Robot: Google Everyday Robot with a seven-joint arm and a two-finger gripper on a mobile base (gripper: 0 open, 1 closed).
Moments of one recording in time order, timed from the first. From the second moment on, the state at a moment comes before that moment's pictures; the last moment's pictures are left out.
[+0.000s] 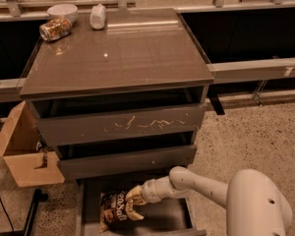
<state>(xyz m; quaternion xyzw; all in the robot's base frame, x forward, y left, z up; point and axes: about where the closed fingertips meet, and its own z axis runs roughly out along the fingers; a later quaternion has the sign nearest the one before) 0.520 0.064 0.273 -0.84 0.13 0.12 0.51</state>
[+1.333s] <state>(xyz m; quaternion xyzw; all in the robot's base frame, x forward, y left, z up) 0.522 0.040 0.251 -0.89 0.13 0.02 0.43</state>
